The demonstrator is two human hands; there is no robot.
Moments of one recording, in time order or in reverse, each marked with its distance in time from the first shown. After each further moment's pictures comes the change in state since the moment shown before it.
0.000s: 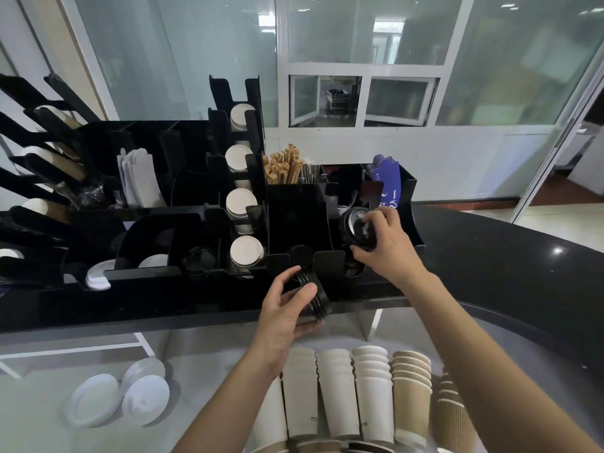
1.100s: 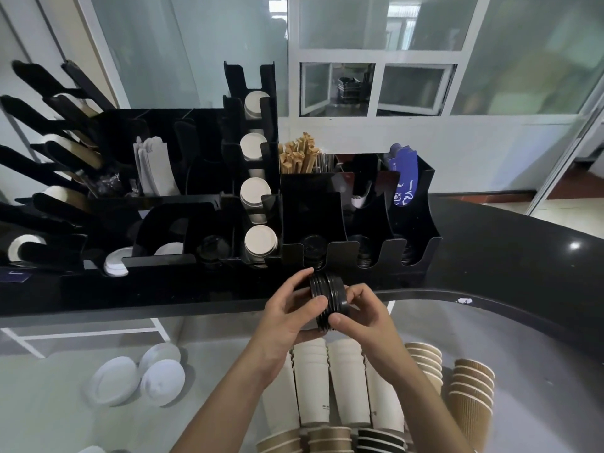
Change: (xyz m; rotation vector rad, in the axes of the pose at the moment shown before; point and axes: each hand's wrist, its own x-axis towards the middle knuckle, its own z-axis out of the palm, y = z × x) left_hand -0.029 0.010 -0.025 0.141 -0.125 -0.012; right_hand -0.138 -0.084 0.042 1.208 -0.242 0.263
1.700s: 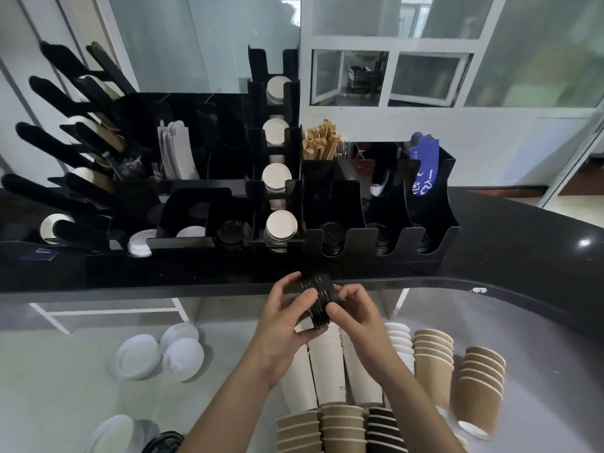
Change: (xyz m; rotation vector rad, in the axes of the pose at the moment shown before) left_hand -0.026 -0.020 -0.031 -0.253 0.131 -0.071; right_hand -0.011 0.025 0.049 -0.001 0.048 0.043
